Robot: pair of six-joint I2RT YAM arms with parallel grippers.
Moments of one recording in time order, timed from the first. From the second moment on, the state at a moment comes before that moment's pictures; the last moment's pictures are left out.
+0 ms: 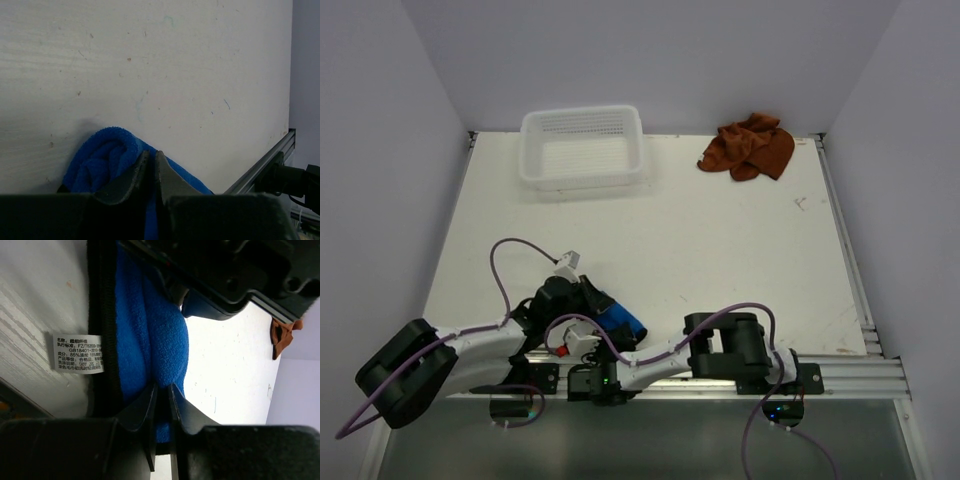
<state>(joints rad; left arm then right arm) -0.70 1.09 0.11 0.44 0.06 -0.96 1.65 2.12 1.27 -0.56 1.13 0.32</state>
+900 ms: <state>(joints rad) -0.71 1.12 0.07 0.53 0.04 -0.99 1.64 1.78 1.07 -0.41 0.90 0.40</state>
